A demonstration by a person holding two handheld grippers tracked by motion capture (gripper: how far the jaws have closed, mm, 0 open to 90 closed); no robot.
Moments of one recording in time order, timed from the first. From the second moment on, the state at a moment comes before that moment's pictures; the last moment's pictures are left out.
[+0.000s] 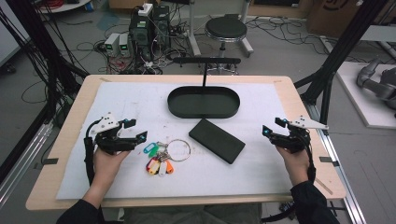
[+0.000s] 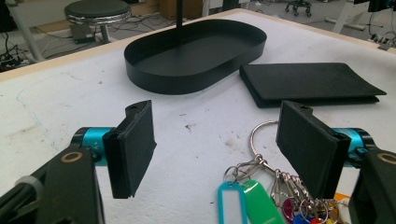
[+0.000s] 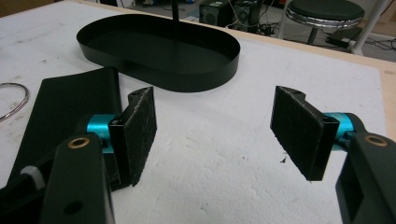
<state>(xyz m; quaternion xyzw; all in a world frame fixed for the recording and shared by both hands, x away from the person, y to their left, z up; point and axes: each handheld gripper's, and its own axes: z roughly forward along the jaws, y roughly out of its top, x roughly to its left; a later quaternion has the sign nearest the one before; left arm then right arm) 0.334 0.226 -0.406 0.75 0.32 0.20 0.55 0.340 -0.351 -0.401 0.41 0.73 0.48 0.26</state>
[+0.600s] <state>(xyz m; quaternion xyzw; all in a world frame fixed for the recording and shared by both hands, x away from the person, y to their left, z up) 0.335 0.223 -0.408 0.75 0.32 0.20 0.54 0.346 -0.322 -0.420 0.40 0.77 0.46 0.19</state>
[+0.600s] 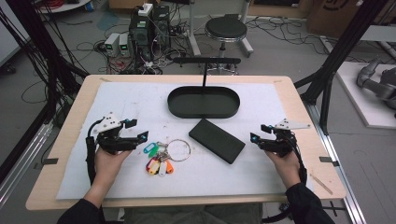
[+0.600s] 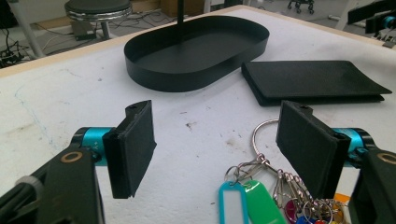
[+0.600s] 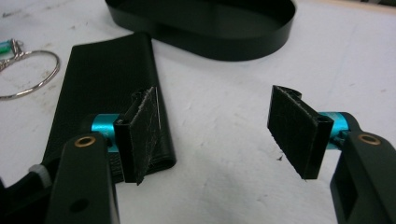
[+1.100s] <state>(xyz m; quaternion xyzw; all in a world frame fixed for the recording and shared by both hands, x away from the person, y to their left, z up) 0.334 0.223 -0.409 0.75 0.32 0.20 0.53 0.356 -0.297 -0.440 0.41 0.80 0.42 0.13</state>
